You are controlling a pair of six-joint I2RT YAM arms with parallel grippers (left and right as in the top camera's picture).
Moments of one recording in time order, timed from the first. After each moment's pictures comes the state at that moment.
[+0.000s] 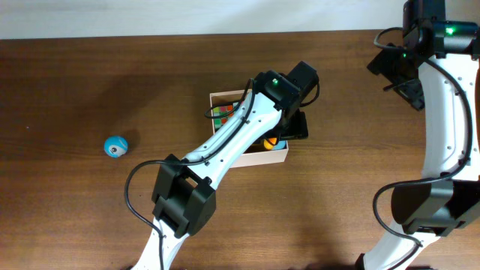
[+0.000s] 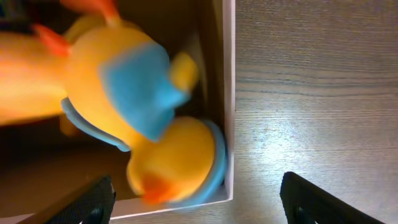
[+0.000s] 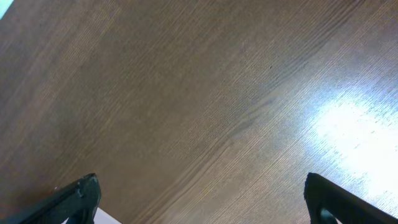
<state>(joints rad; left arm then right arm) -0.75 2.27 2.21 -1.34 0.04 -0.79 -0.11 1.95 2.14 -1.47 0.19 0.73</state>
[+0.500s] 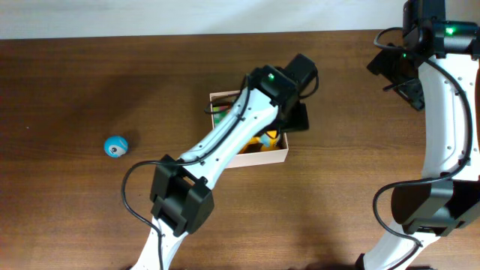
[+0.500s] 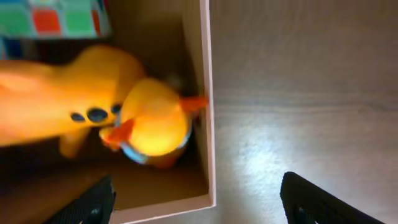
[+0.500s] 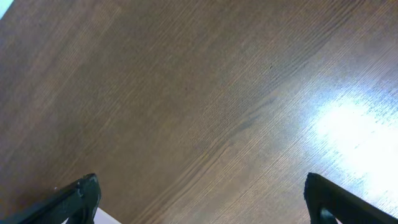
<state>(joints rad) -0.72 2.27 2.27 -1.33 0.05 -0.77 -0.11 1.95 2.14 -1.47 0.19 0.73</state>
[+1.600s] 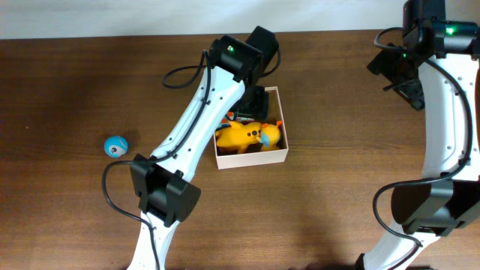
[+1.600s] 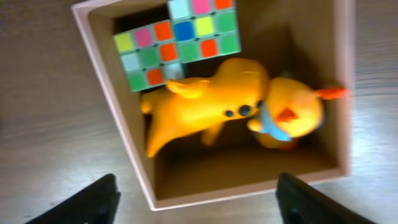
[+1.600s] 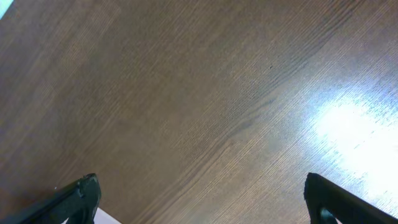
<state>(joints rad) -0.58 2.27 2.44 -1.63 -0.09 -0.42 -0.11 1.95 2.14 -1.47 0.19 0.73</state>
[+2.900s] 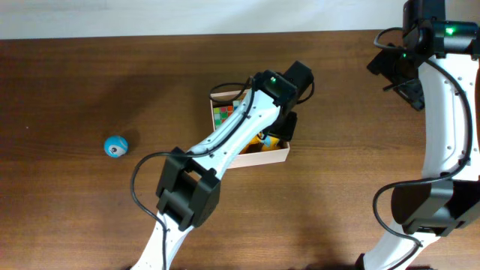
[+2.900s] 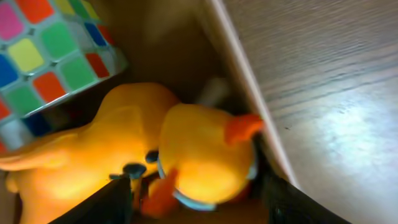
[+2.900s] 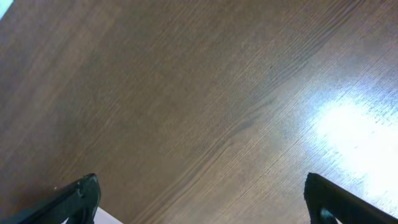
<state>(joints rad) -0.72 2.33 2.21 -1.30 -0.06 -0.36 -0.11 1.95 2.14 -1.47 0.19 0.73</state>
